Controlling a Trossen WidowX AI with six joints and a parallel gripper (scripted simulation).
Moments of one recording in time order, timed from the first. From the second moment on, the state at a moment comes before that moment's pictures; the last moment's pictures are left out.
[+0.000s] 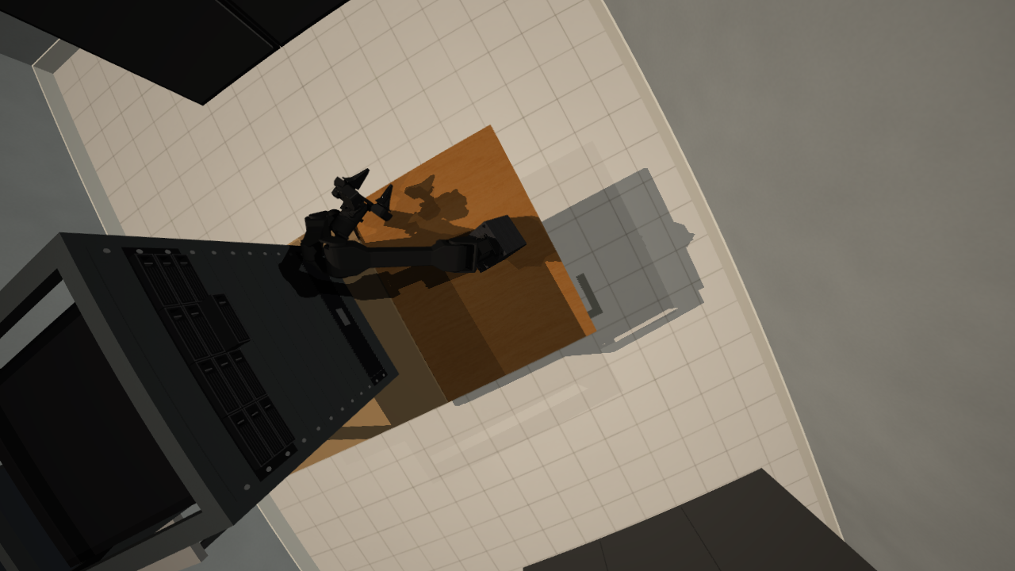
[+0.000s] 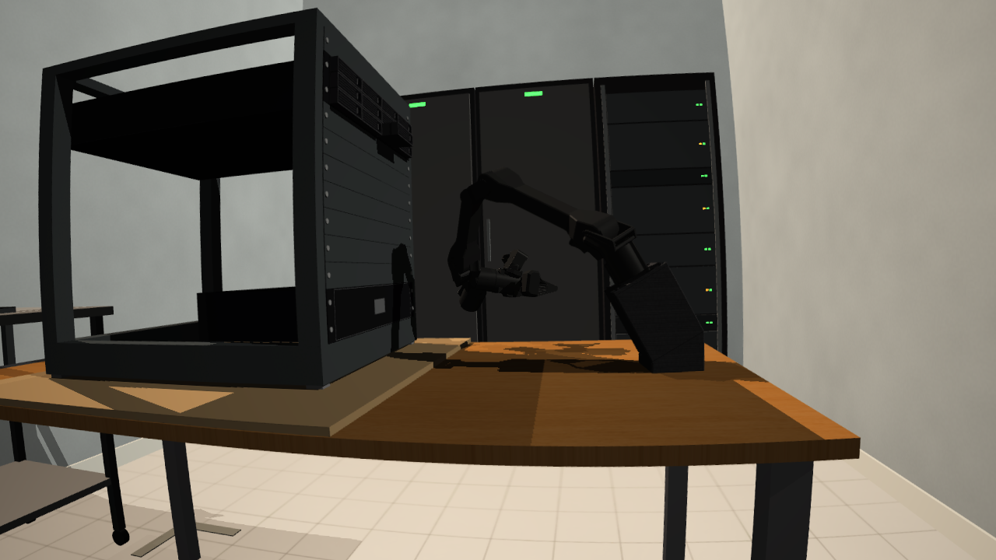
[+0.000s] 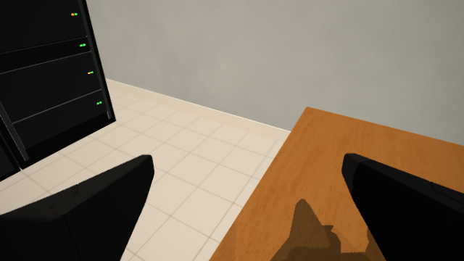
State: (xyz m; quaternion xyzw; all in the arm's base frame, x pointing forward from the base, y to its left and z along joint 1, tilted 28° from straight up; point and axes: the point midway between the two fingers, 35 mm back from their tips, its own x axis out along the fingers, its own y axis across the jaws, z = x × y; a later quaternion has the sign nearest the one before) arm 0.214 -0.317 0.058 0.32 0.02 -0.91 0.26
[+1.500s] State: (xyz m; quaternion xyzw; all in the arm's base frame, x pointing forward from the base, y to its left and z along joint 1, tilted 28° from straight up) arm 0.216 -0.319 0.055 0.35 0.02 -0.90 0.26
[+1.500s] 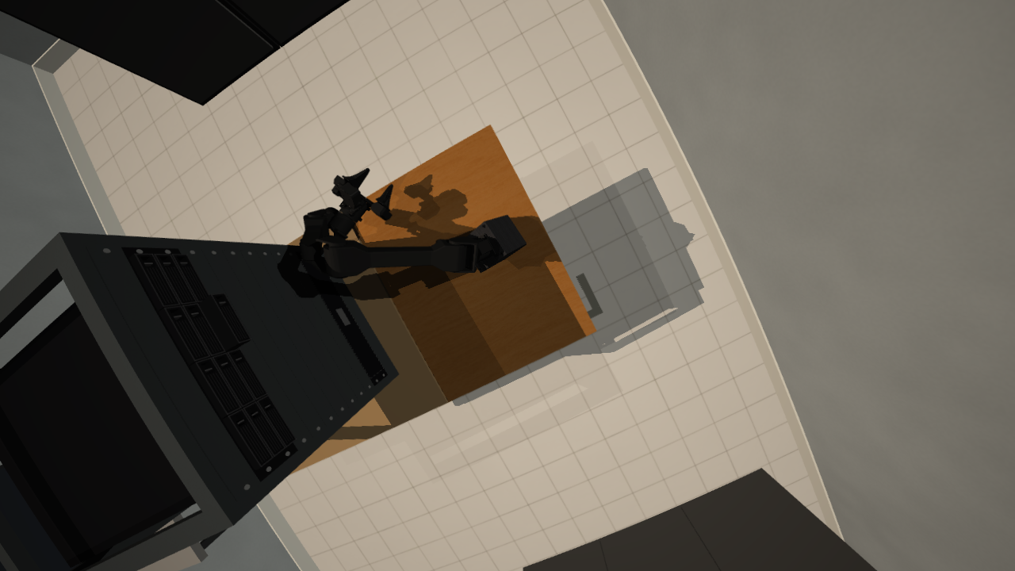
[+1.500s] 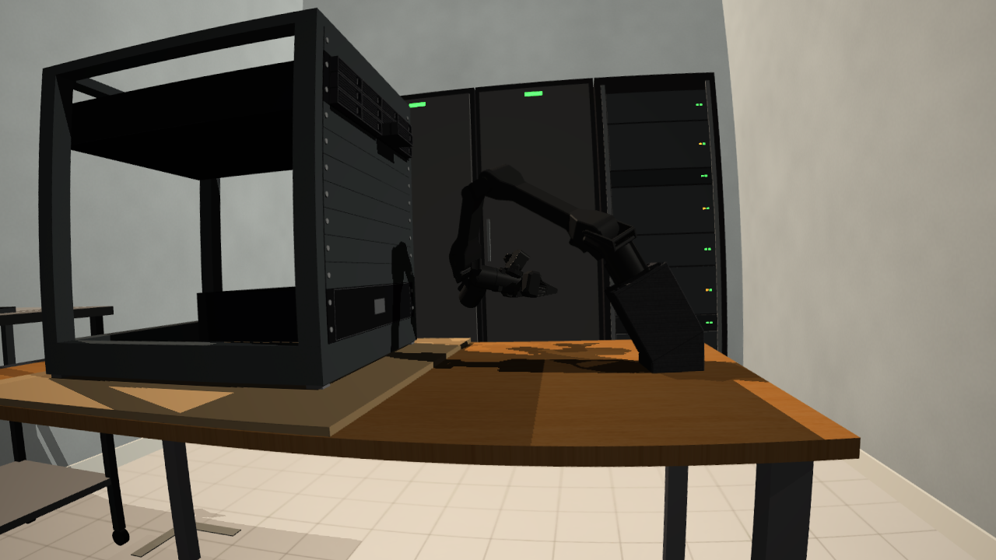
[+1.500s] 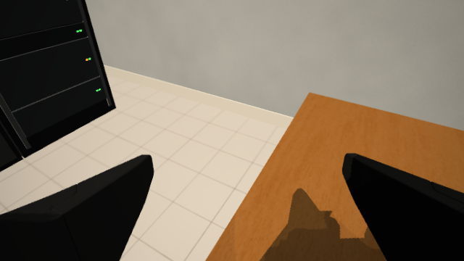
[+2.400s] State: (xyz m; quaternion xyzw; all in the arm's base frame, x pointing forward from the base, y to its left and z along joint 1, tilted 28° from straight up) arm 0.224 -0.334 0.065 0.46 0.02 -0.85 0.28
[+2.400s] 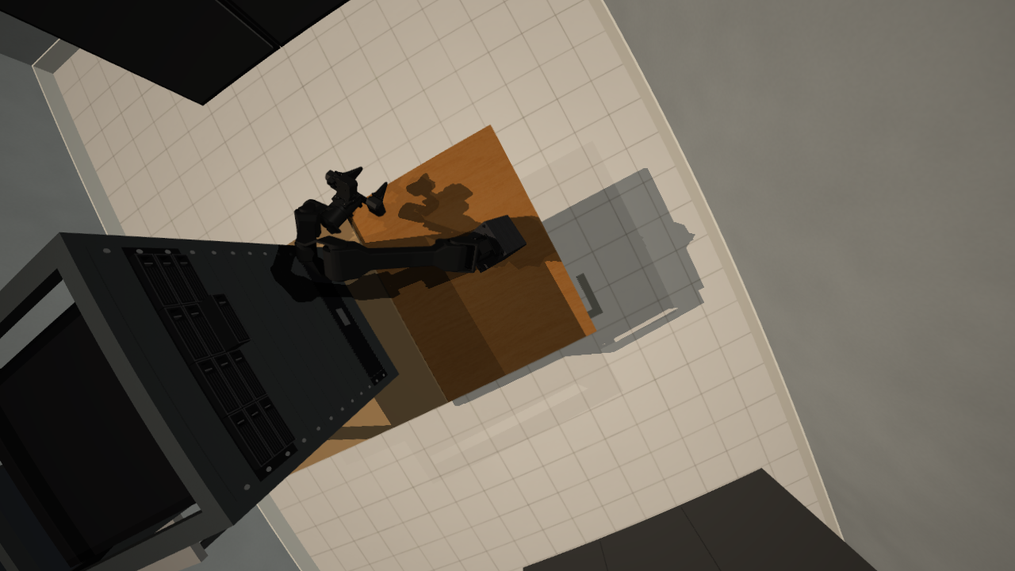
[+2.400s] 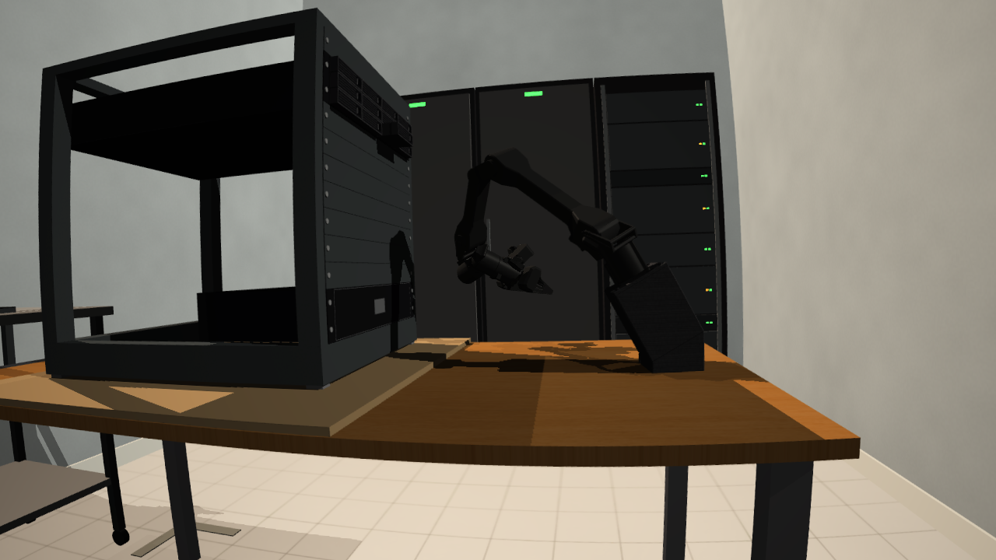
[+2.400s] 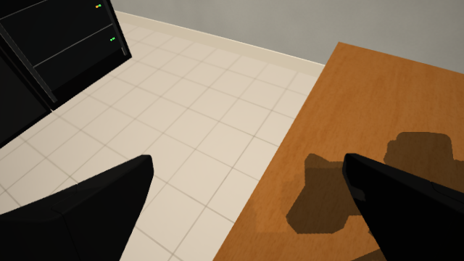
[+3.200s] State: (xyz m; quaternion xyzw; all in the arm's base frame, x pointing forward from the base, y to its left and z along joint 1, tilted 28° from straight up) arm 0.242 -0.361 0.106 0.57 0.00 -0.73 0.37
